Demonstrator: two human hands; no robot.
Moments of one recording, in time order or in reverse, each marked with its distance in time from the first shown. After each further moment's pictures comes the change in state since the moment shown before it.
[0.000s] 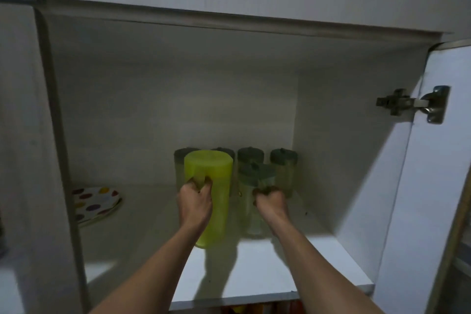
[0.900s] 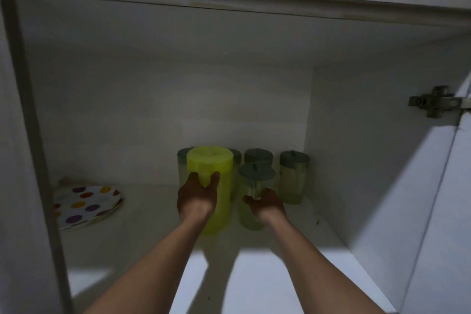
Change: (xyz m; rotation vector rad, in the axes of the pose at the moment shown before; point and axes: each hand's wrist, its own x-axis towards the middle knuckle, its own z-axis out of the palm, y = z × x) left_hand 0.047 -0.009 0.029 0.406 0.022 -0.040; right_hand 0.068 0.015 0.036 -0.351 -0.148 -0.004
